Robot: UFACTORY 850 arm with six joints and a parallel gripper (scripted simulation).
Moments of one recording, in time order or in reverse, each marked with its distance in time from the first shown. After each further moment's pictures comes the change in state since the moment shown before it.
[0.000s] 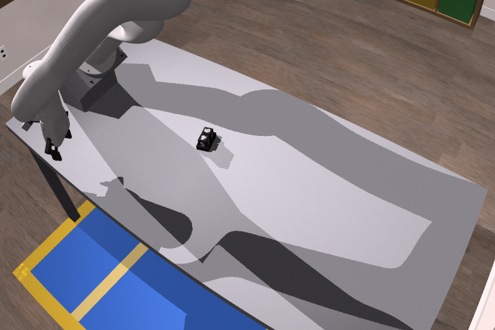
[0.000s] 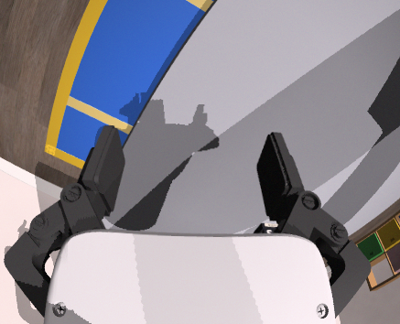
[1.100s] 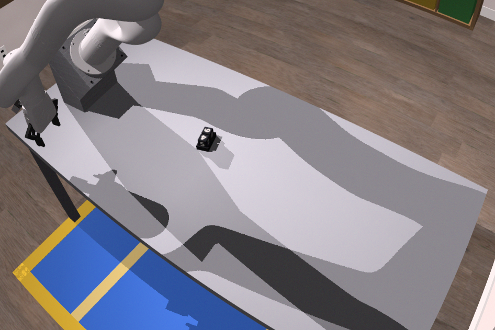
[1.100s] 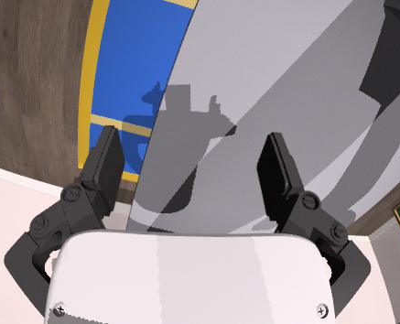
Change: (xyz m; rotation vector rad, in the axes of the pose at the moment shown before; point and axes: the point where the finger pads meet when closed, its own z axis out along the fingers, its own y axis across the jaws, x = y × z) arm 0.057 0.028 -0.023 -0.023 -0.050 0.227
